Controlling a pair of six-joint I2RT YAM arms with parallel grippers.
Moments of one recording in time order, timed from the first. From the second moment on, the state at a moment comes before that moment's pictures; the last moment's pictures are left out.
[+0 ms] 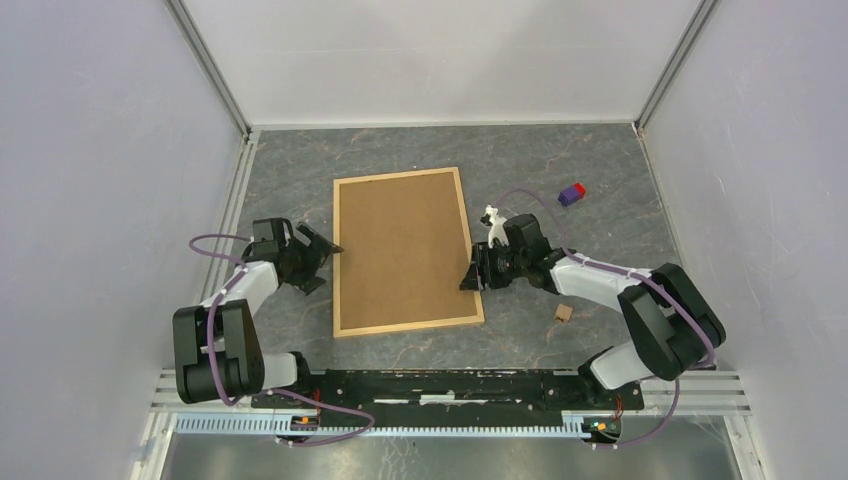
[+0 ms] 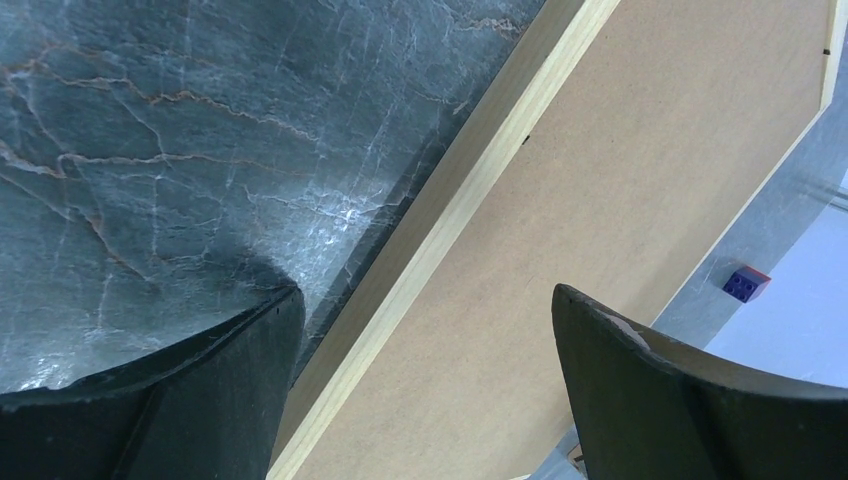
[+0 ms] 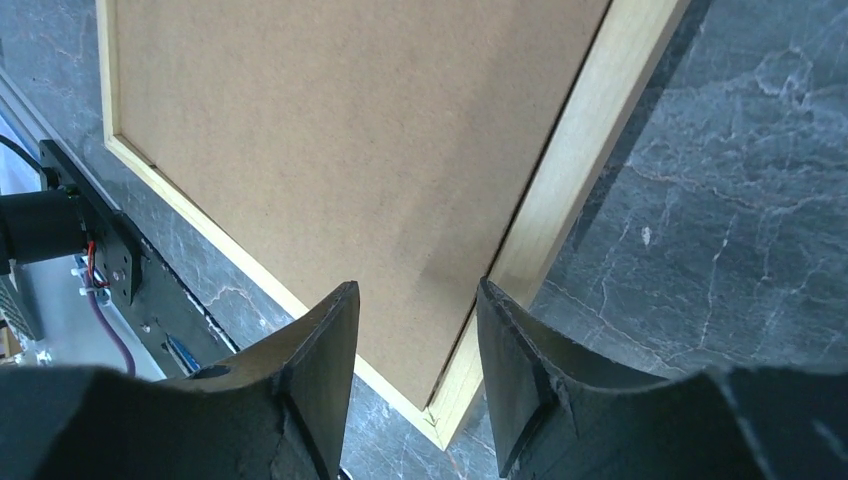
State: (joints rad) left arm 0.15 1.32 0.57 -0.23 0.30 -0.84; right arm 0.54 1.47 0.65 0.01 -0.46 0.43
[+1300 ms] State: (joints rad) left arm 0.08 1.31 0.56 -0.22 0.31 -0.84; right arm 0.66 1.55 0.72 -0.01 -0.35 0.38
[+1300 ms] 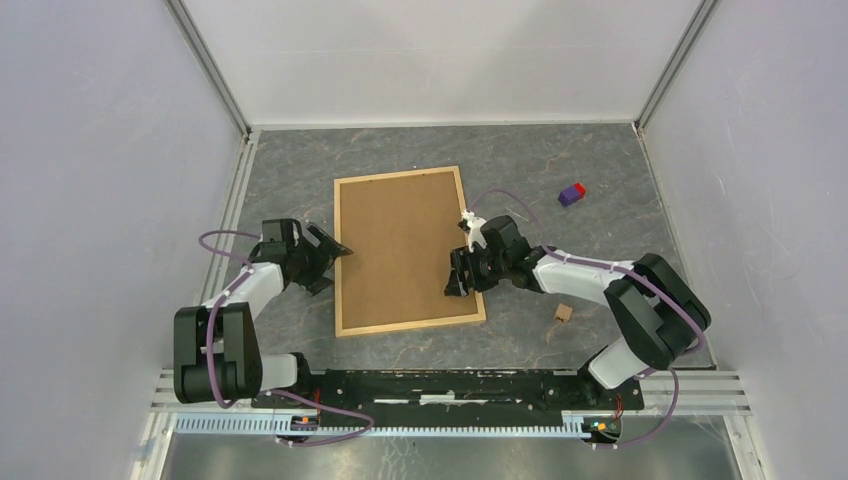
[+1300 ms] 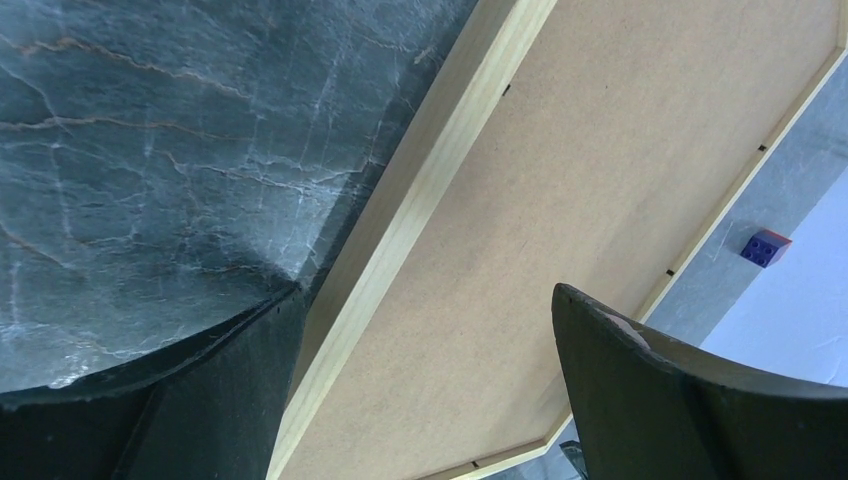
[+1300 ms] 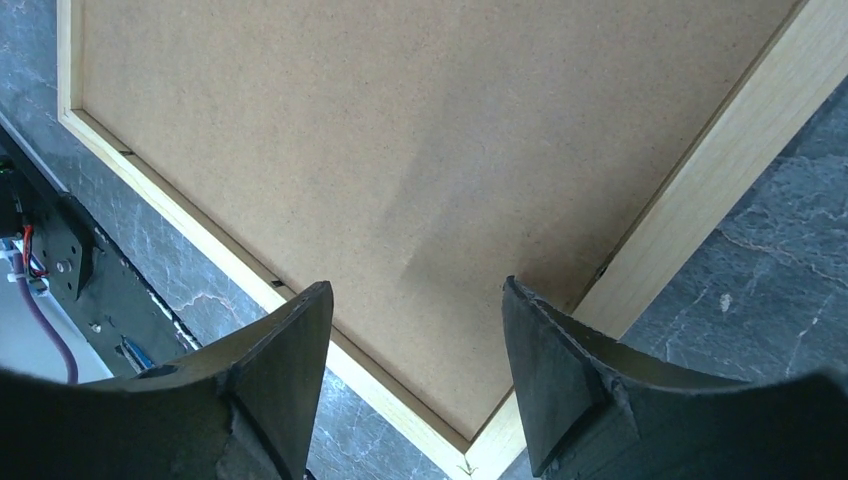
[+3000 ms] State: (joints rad) left arm -0.30 1.27 0.87 -0.54 -0.04 -0.54; right arm 0.59 1.46 0.76 -0.25 -0.04 0.33
